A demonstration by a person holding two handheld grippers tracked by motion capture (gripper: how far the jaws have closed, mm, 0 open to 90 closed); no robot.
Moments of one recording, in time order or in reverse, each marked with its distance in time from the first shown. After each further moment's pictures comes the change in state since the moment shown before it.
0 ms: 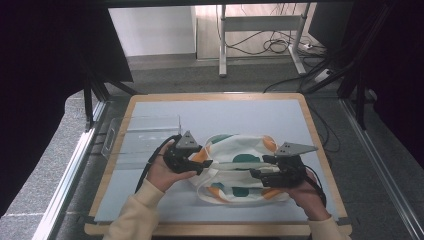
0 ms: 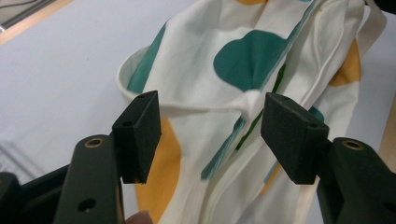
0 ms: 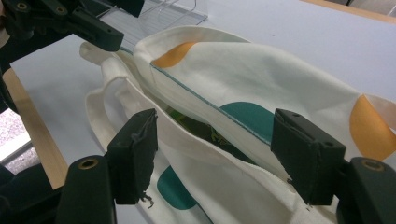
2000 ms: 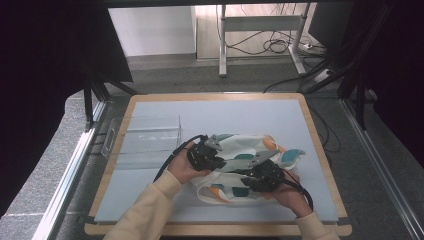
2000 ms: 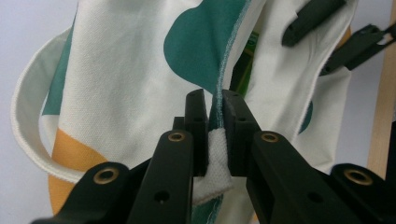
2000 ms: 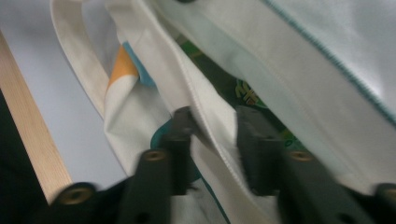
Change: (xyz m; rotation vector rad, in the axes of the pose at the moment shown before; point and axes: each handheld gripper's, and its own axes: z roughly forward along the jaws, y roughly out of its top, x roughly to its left) left arm -0.003 0.017 0.056 0.169 -0.155 0.091; right arm 0.013 -0.012 0.058 0.295 0.021 -0.188
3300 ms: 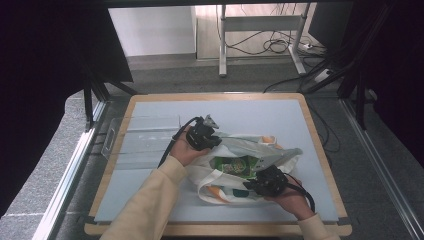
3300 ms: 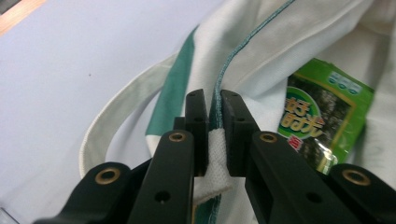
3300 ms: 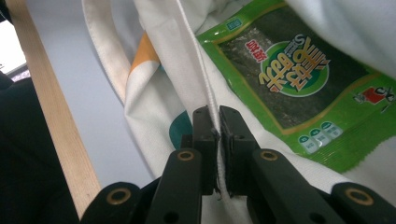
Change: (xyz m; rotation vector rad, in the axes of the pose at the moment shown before) left arm 0.054 0.016 0.008 -0.046 0.166 -0.124; right arm 0.000 -0.018 0.001 -0.035 0.089 0.007
